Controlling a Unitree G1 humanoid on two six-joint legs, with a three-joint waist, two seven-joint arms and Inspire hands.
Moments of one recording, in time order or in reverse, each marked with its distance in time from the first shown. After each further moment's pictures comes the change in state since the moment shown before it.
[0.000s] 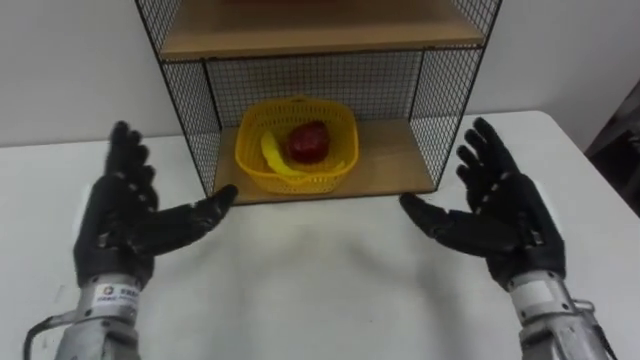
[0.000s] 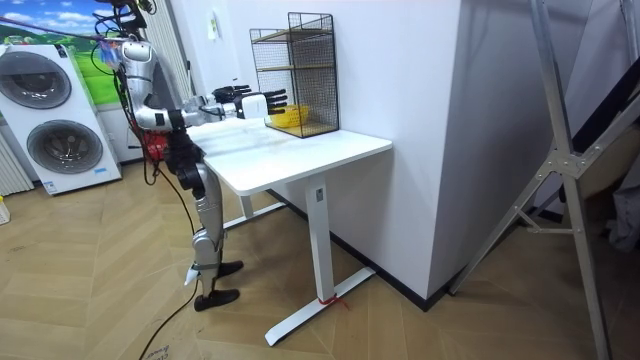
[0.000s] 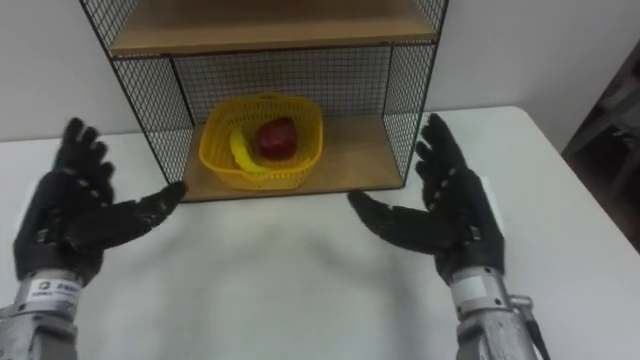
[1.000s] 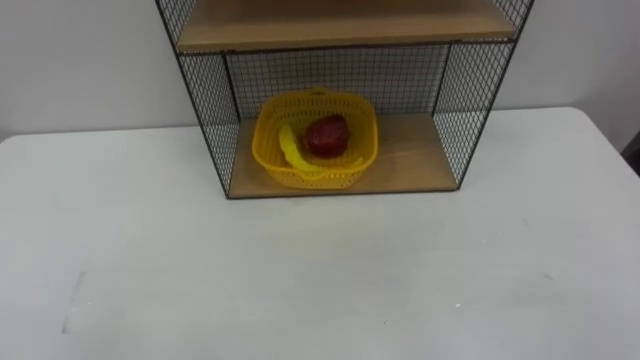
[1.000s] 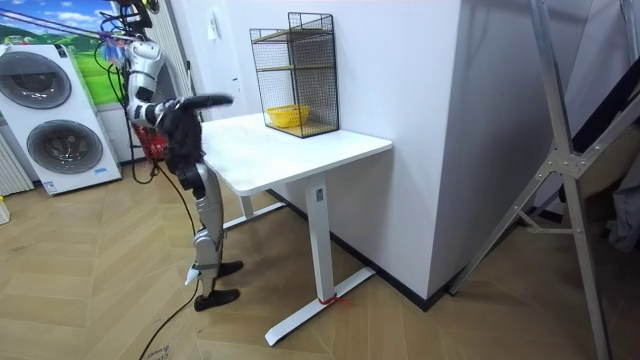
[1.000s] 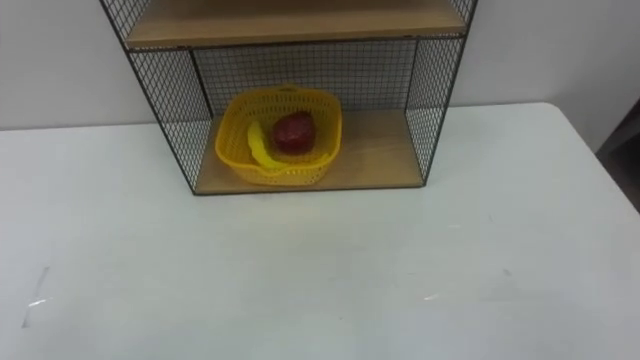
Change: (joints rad) left arm 0.117 0.237 0.897 0.486 -0.842 -0.202 0.804; right arm 0.089 -0.212 -0.880 0.323 0.682 -0.104 -0.802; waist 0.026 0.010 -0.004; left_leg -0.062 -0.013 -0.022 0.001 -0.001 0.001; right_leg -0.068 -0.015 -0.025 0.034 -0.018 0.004
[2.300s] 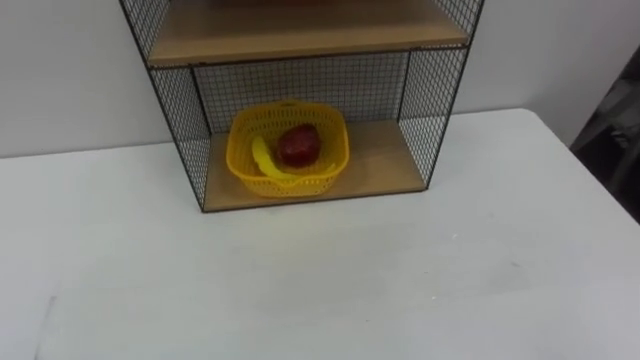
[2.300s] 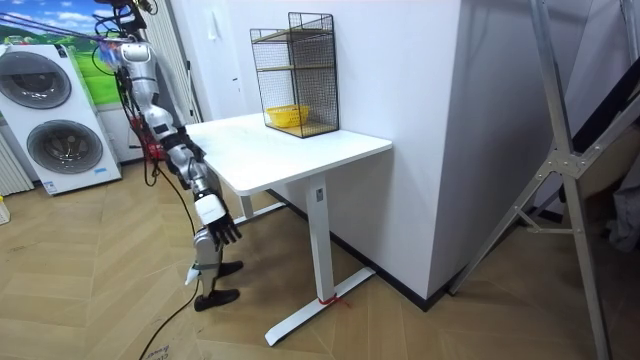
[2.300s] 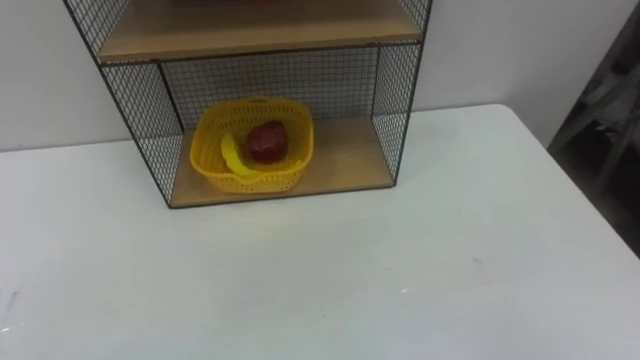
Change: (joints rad) left arm -0.254 -0.163 -0.883 0.987 1.114 0.376 -0.847; right arm -0.335 0.189 0.857 1.114 -0.868 0.229 0.612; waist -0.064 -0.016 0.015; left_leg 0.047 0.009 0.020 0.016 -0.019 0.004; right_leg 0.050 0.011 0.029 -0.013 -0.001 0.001
